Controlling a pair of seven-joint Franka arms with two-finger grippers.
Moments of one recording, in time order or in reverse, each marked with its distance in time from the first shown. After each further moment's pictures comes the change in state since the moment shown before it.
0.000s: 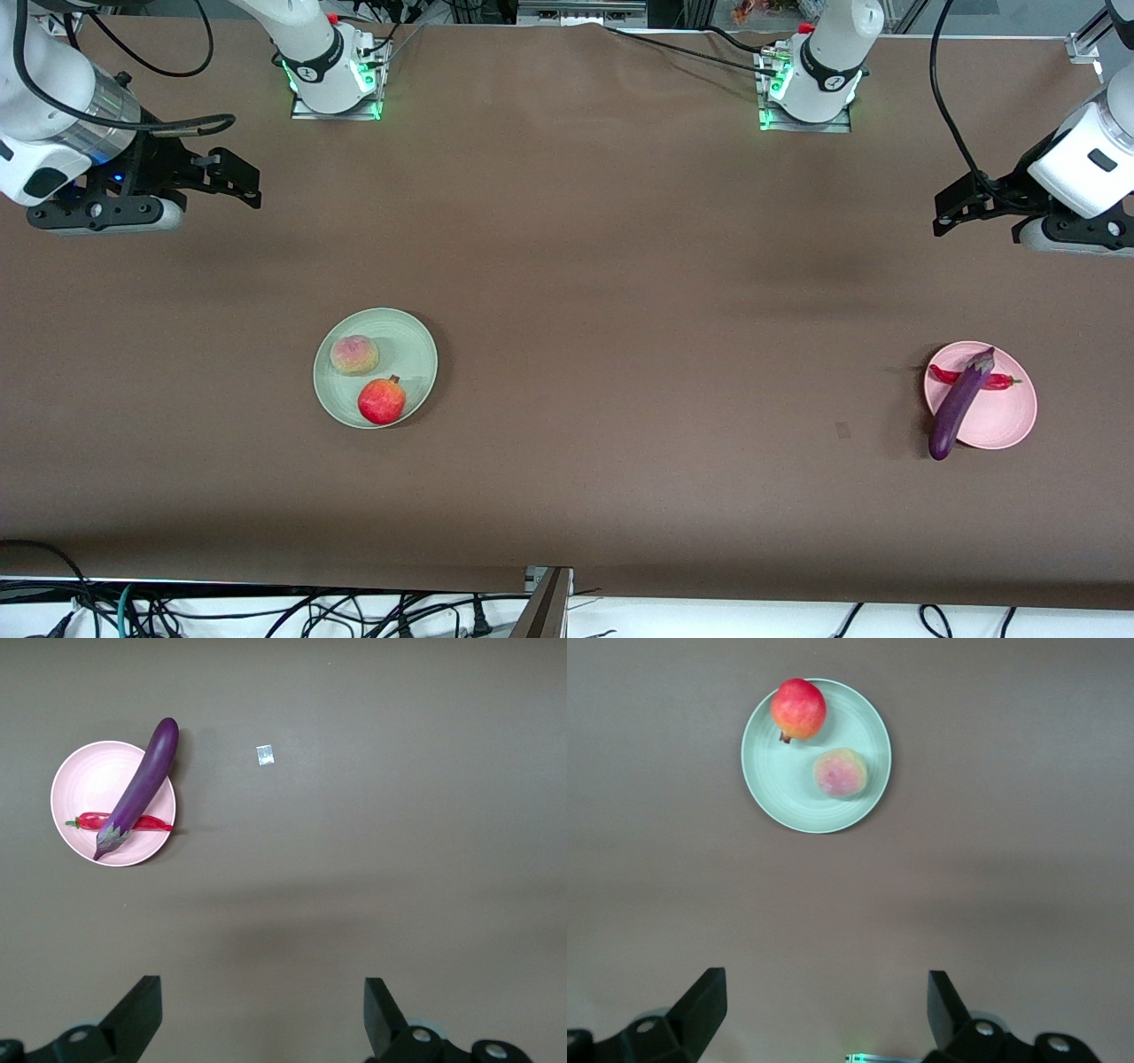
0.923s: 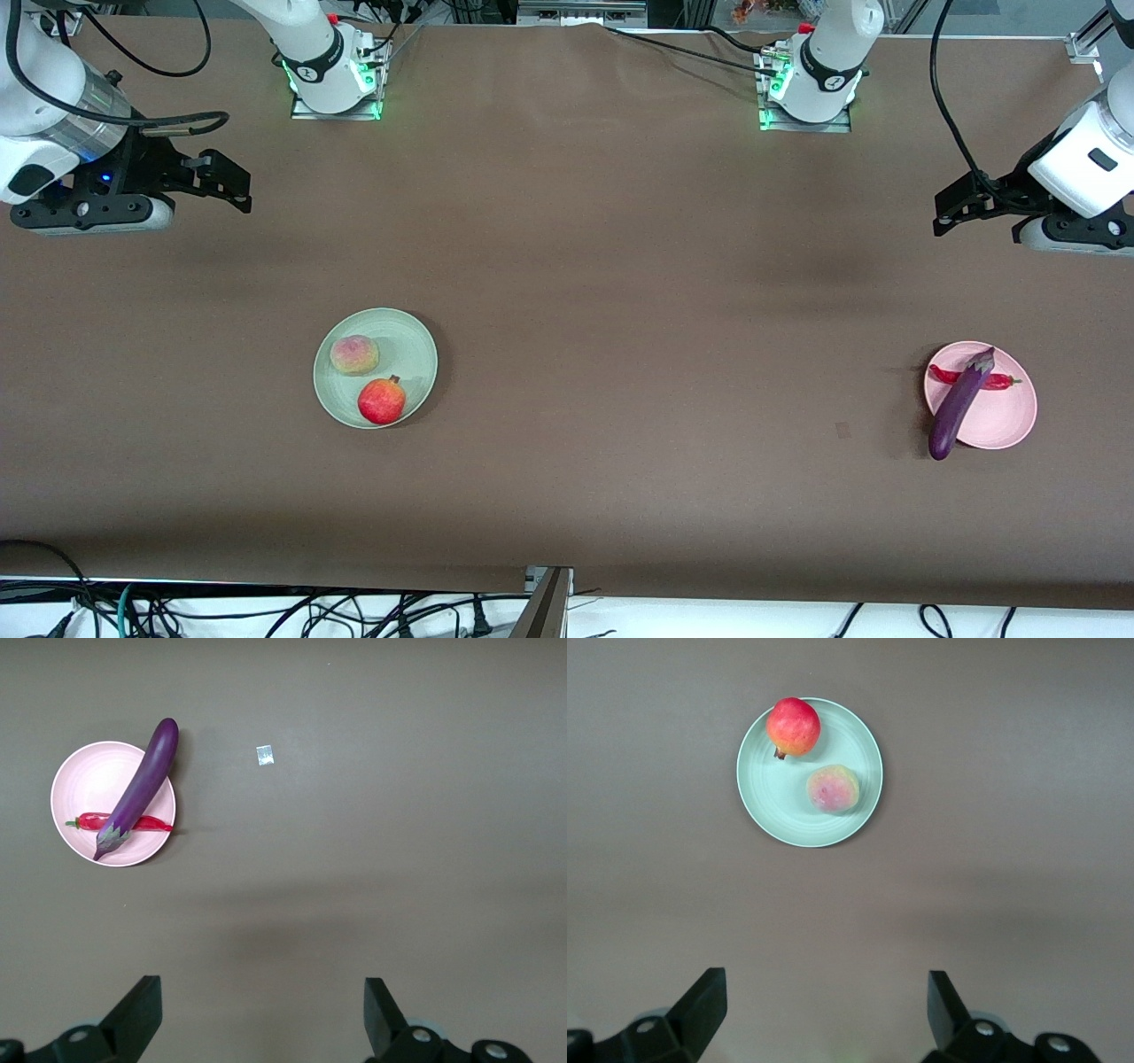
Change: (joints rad) left arm 0.000 0.000 0.000 0.001 0.000 -0.001 0.000; right arm -0.016 0.001 0.015 0.008 -0.014 0.026 -0.012
